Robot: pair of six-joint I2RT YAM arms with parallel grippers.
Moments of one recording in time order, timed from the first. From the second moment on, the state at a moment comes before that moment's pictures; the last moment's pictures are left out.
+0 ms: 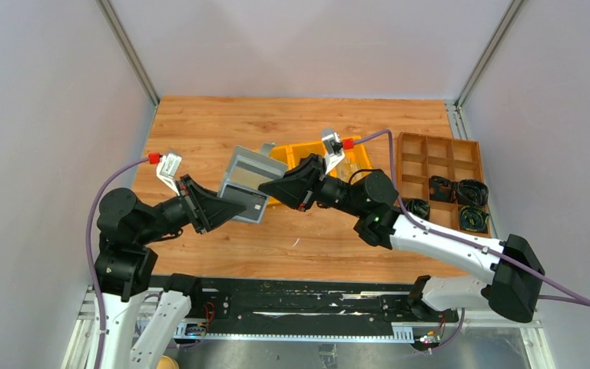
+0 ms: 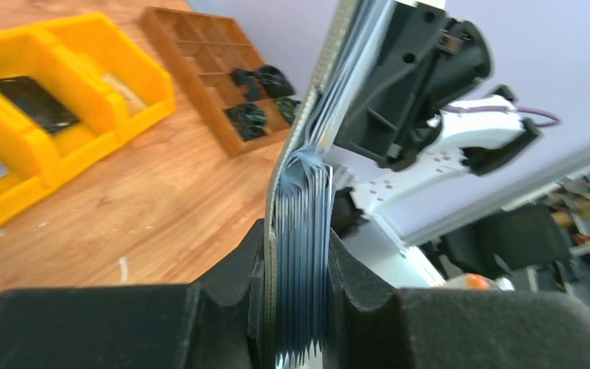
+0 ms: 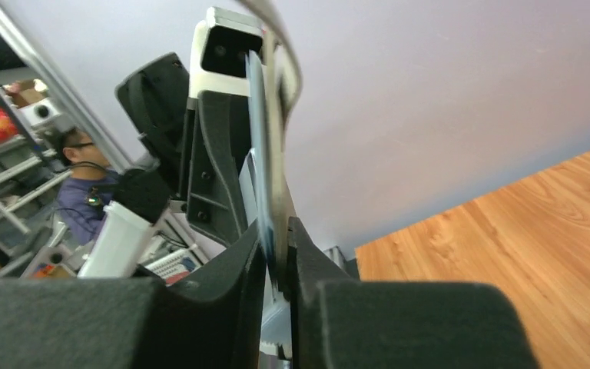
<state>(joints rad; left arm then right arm) -0.15 0.50 0.95 -0.41 0.88 -0.73 1.00 1.23 0.89 0.82 -0.36 0.70</state>
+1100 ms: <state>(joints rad) -0.14 0.75 1.21 -0.98 0.77 -0.11 1.02 1.35 1.33 -0.06 -0.38 0.11</state>
